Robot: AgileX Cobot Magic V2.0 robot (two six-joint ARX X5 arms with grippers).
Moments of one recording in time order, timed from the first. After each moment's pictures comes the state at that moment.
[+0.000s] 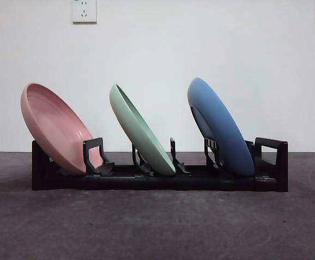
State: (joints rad) left arm -0.10 0.92 1.22 -1.14 0.39 -0.04; right arm 0.27 1.02 1.20 -1.06 -0.39 -0.01
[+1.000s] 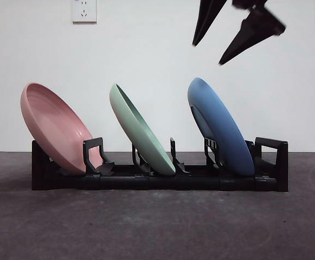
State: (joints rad) left arm -0.10 0.90 1.22 -1.13 0.39 -0.04; right arm 0.42 1.58 1.57 -0.96 -0.39 0.18
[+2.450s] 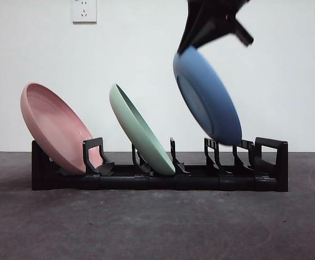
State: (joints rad) left arm -0.10 0.90 1.22 -1.13 0.39 -0.04; right arm 0.43 1.70 1.74 -1.00 -0.53 0.17
